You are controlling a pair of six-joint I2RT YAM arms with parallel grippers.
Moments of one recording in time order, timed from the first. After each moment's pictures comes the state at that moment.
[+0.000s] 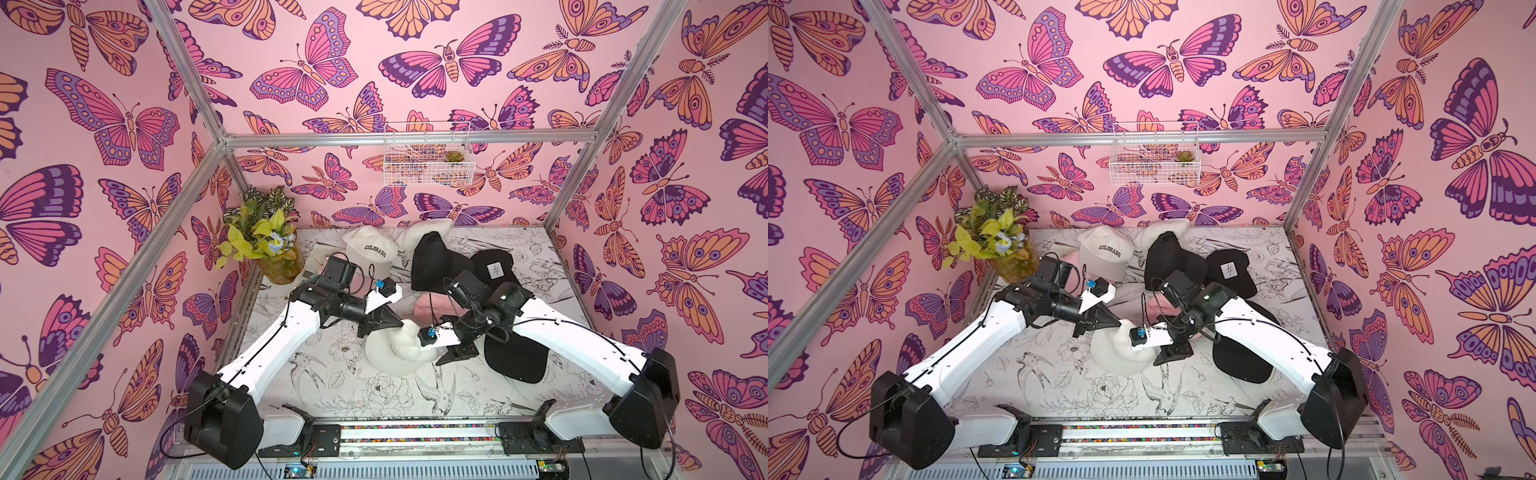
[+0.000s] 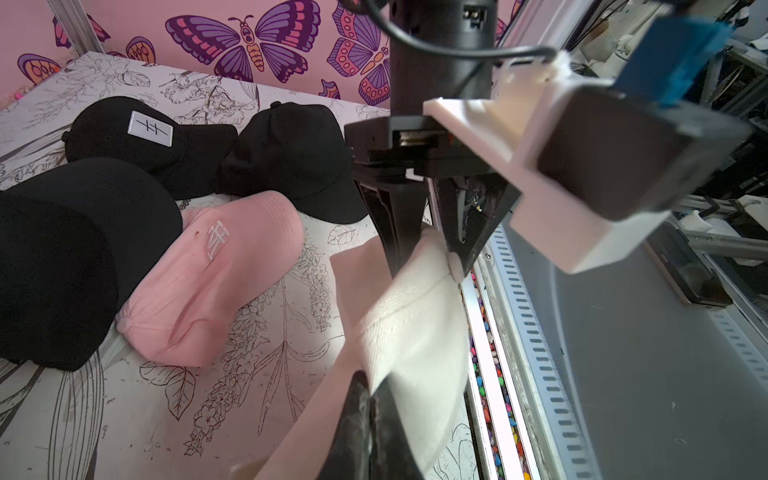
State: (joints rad) left arm -0.41 1.32 1.08 -0.75 1.05 0.73; right arm 0.76 1.40 1.21 -1.05 -0.57 -1.02
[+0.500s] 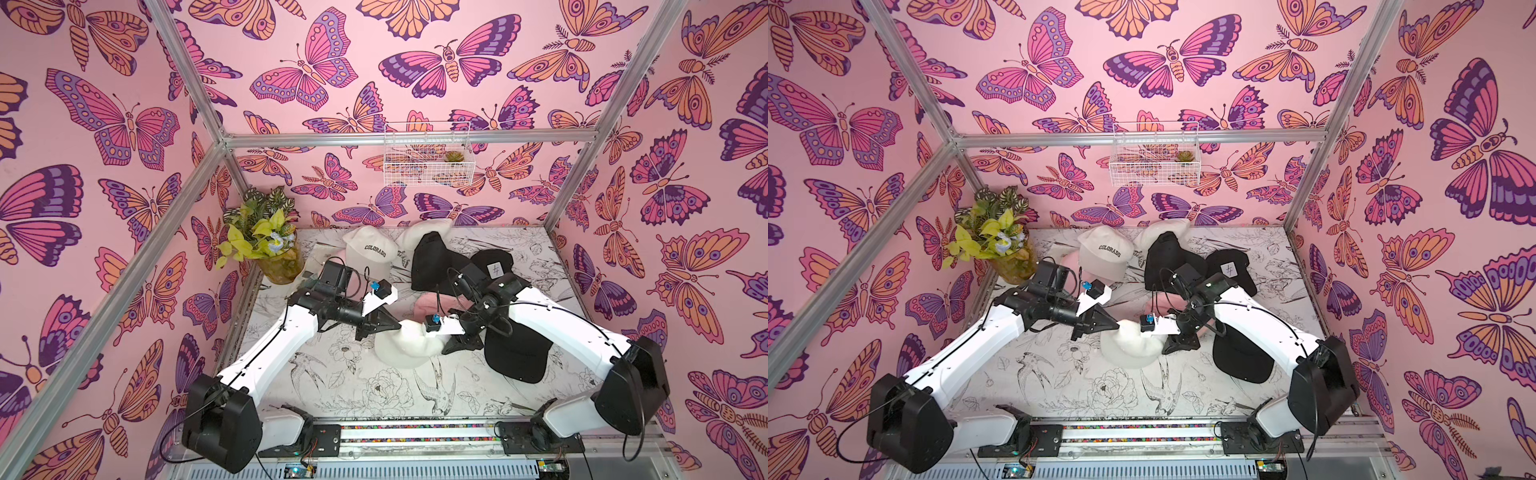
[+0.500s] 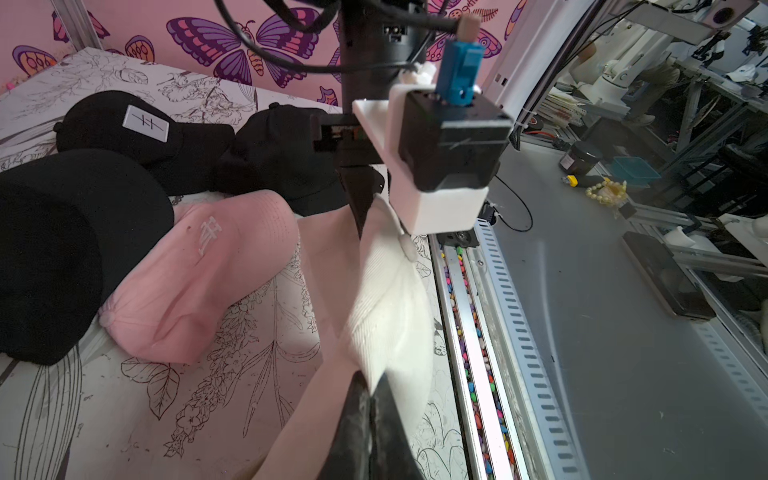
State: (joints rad) left arm -0.39 1.30 1.01 -0.68 1.08 0.69; right arm 0.63 1.48 1.22 -1.12 -0.59 -1.03
